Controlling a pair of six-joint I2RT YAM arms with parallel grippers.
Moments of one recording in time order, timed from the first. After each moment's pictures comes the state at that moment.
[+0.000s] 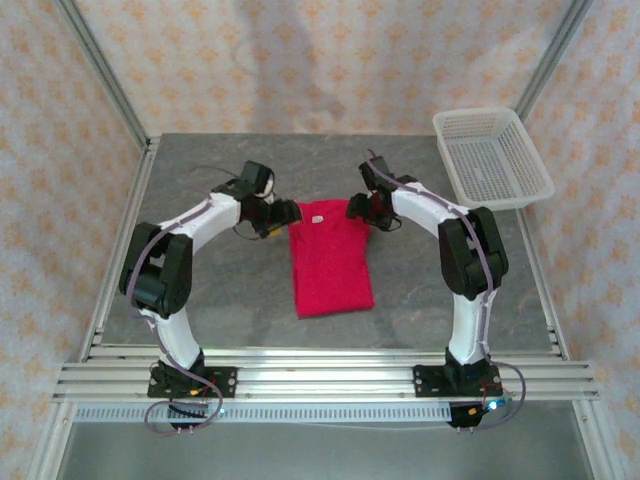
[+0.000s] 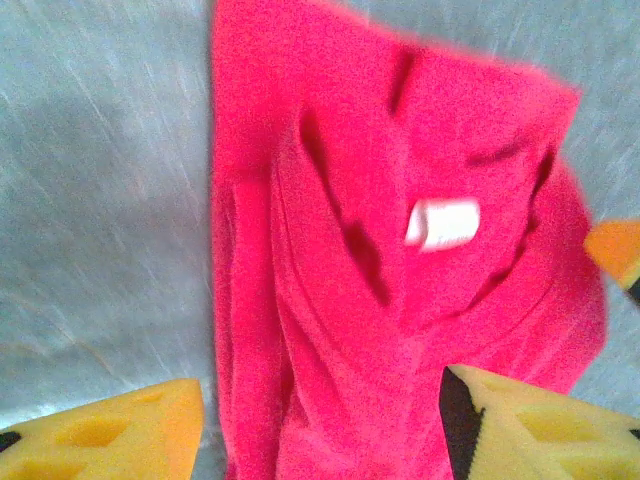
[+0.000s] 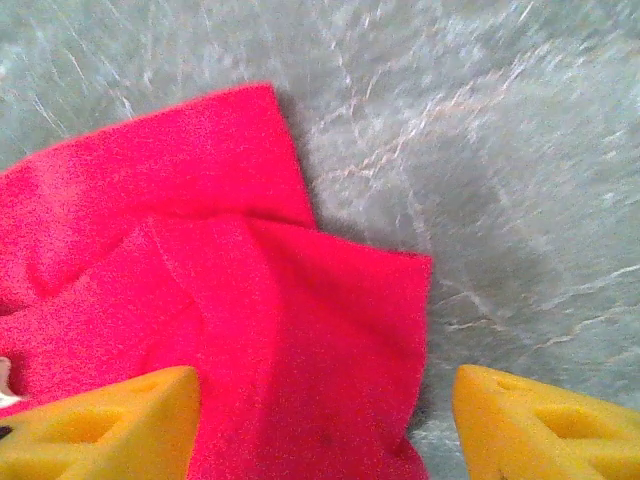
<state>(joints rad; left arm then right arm) -0.26 1.82 1.30 -0.54 0.36 -0.67 0.40 1.98 1.47 -0.63 -0.07 0.64</state>
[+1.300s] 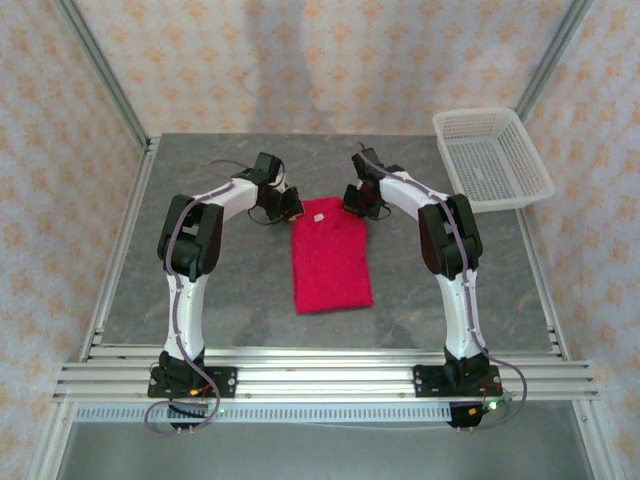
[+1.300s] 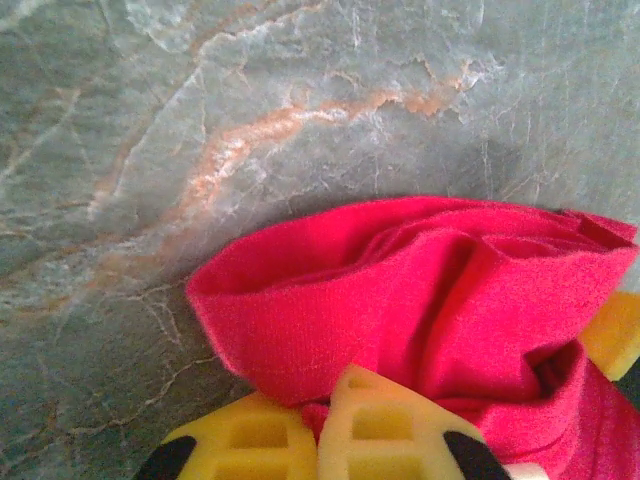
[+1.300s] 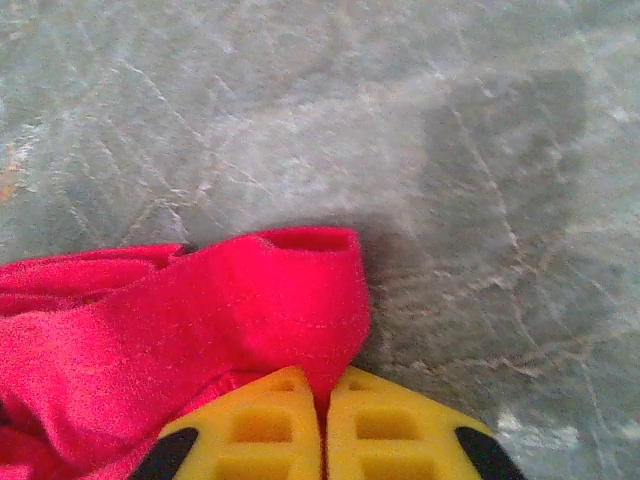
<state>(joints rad) -0.24 2.20 1.59 -0.49 0.47 -0.67 0.39 2.25 1.74 -0.65 -0.21 0.63</state>
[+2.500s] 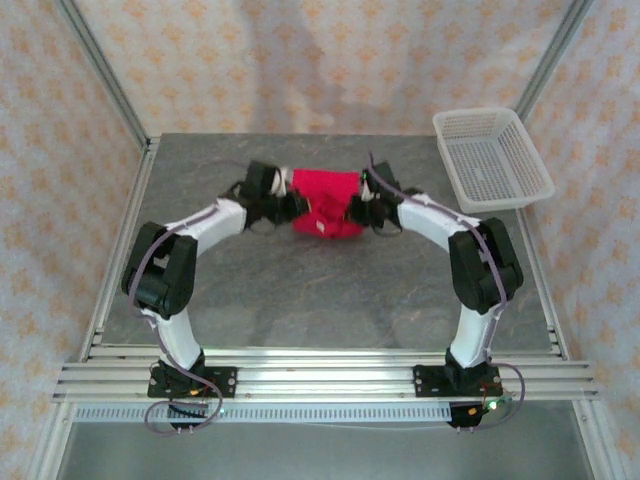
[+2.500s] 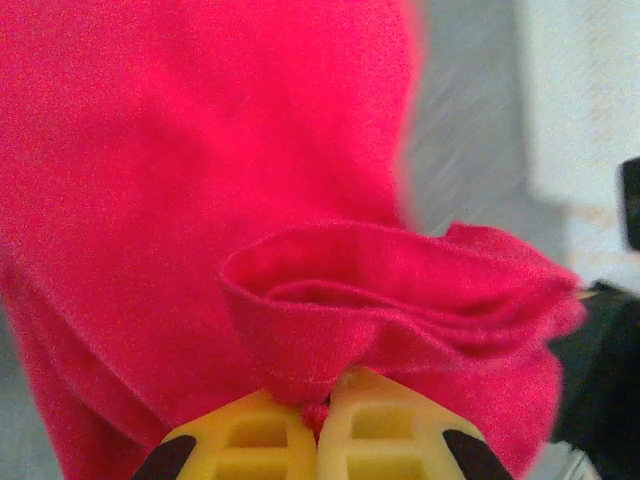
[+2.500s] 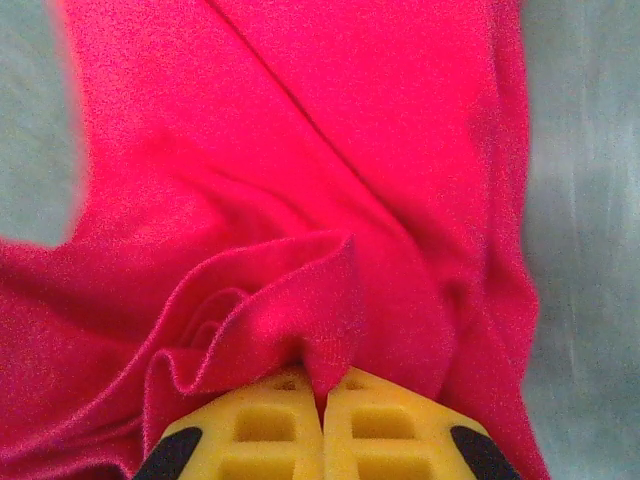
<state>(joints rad) -0.34 1.81 1.14 -0.16 0.47 -0.71 0.45 1.84 1.21 -0.35 -0.28 0.63</state>
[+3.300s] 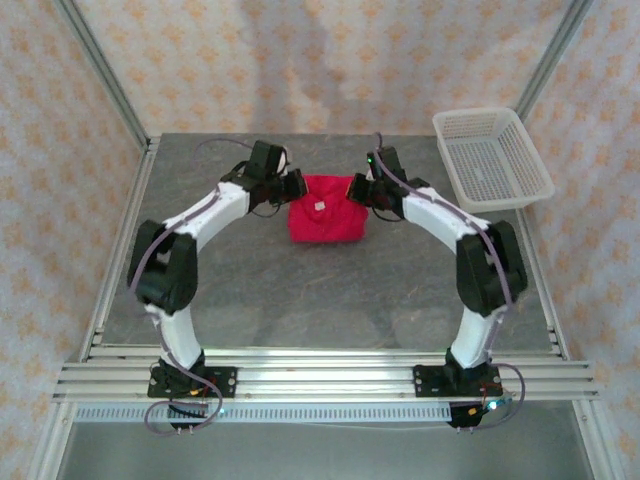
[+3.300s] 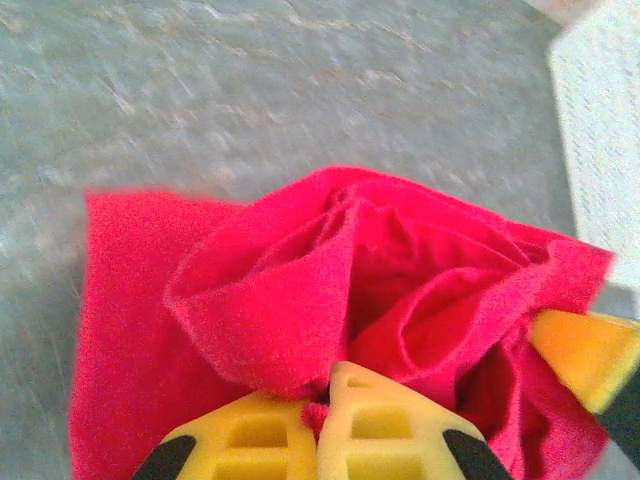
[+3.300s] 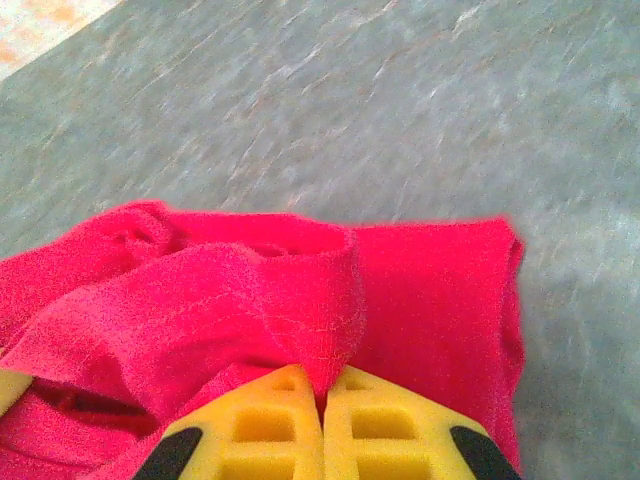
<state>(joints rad) -0.31 1.91 1.49 -0.38 0.27 -0.64 0.41 1.87 1.41 -0.32 -0.16 0.64</state>
